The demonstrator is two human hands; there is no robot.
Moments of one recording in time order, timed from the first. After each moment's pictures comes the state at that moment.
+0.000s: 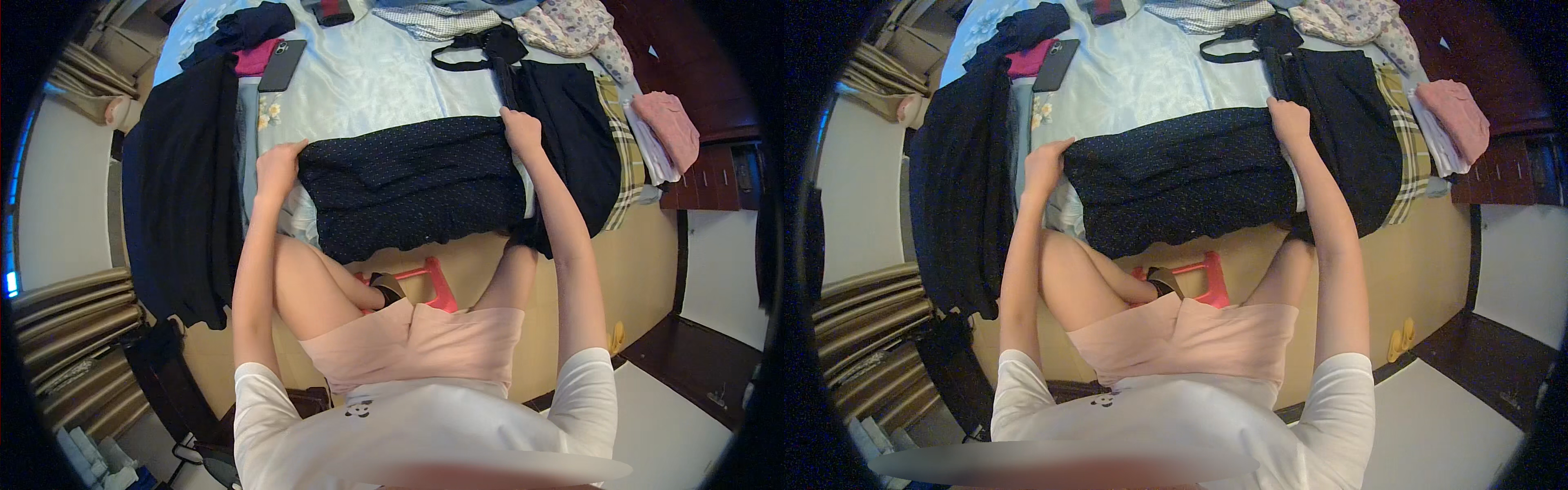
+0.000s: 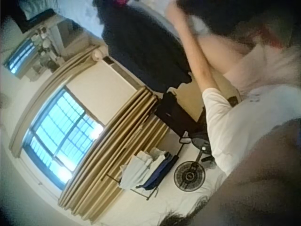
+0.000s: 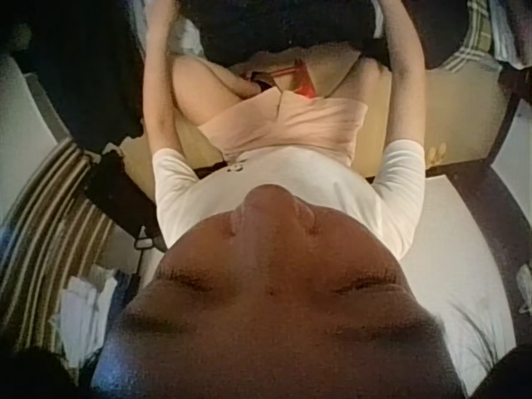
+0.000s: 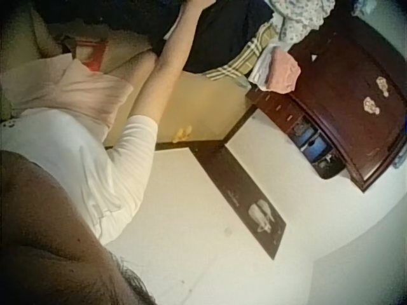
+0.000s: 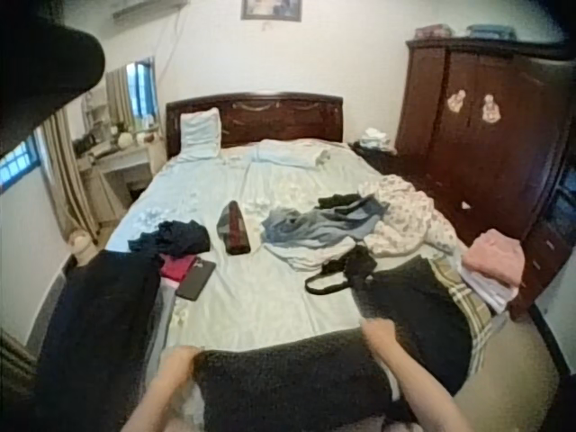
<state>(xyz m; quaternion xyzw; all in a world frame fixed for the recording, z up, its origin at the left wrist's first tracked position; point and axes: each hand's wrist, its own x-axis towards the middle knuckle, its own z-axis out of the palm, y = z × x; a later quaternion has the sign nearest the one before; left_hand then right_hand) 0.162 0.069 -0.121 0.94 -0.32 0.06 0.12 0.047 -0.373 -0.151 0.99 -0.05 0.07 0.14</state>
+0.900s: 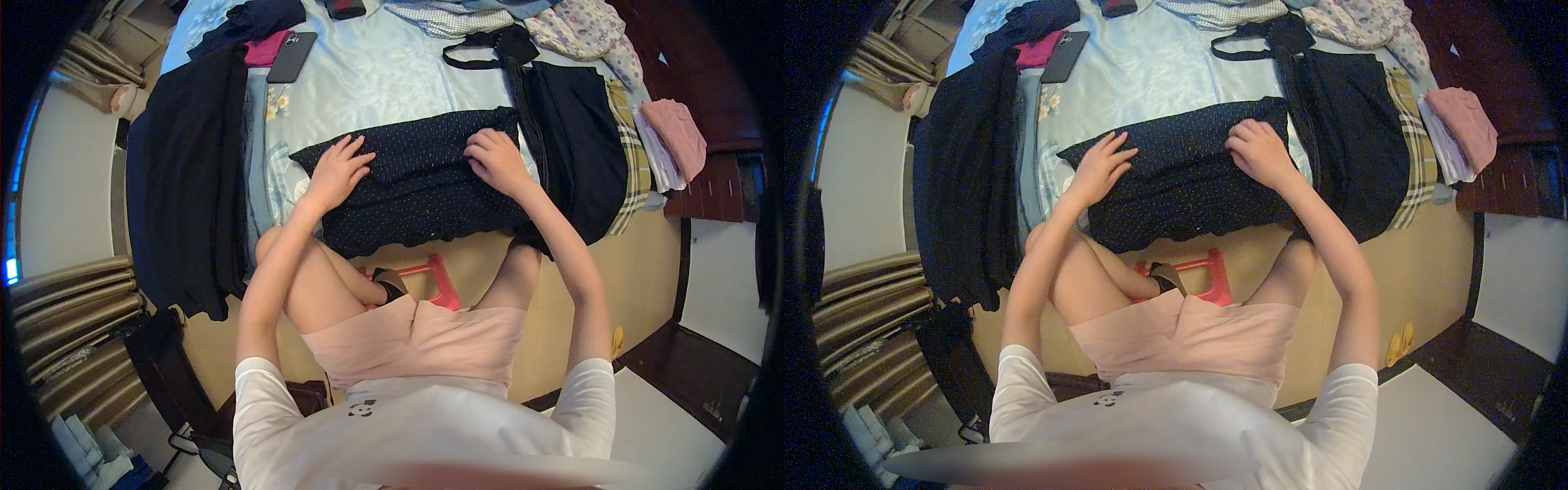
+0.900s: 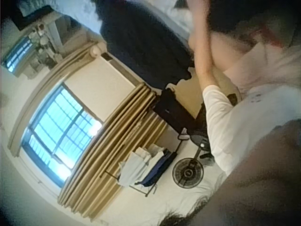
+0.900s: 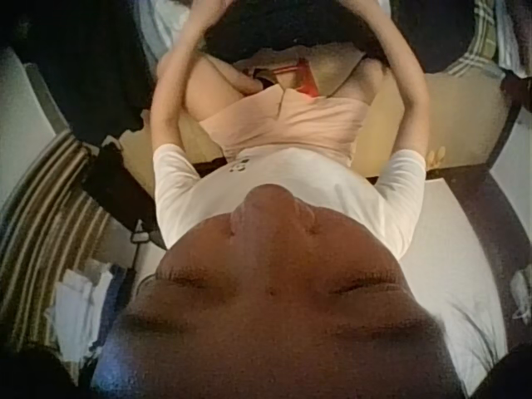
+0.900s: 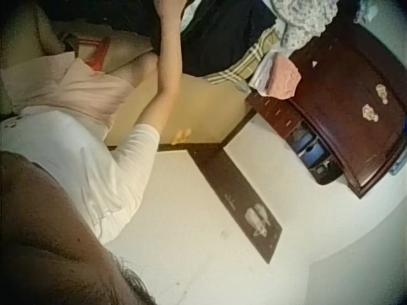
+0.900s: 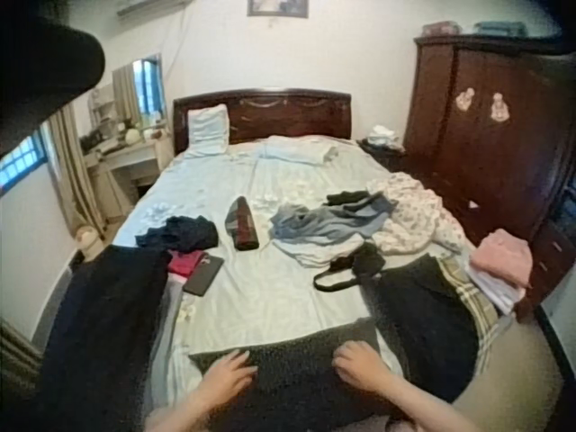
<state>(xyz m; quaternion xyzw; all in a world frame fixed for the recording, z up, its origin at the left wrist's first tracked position) 0.117 0.025 -0.154 0.86 -0.45 0.03 0.23 0.011 -0.280 -0.109 0.96 0.21 0.14 -0.11</state>
